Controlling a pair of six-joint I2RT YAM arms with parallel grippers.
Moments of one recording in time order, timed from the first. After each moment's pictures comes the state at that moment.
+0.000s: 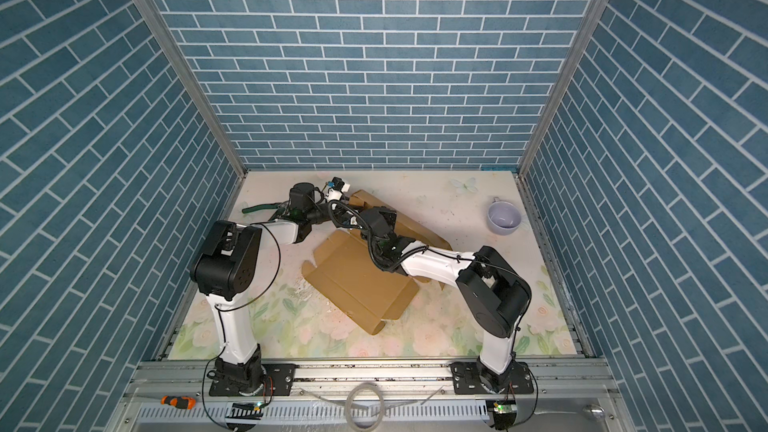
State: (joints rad) left arm -0.25 2.00 1.14 0.49 0.78 0.12; right arm 0.94 1.80 1.17 0.18 0.75 -1.06
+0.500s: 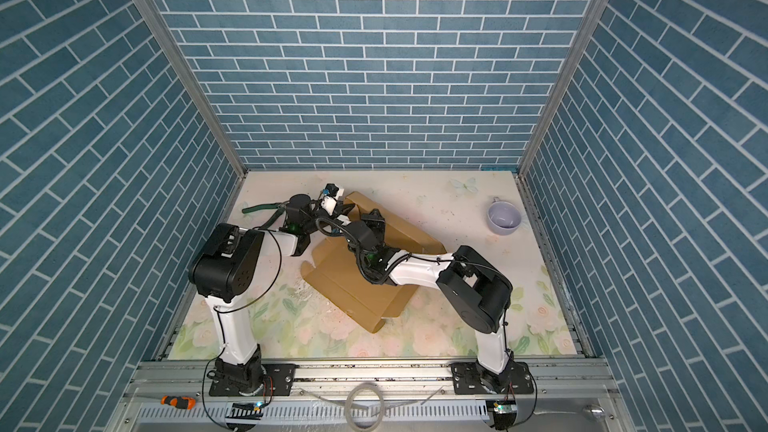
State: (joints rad) left arm -0.27 1.97 0.94 0.82 0.54 0.09; right arm 1.03 1.92 1.17 0.46 0.96 -1.23
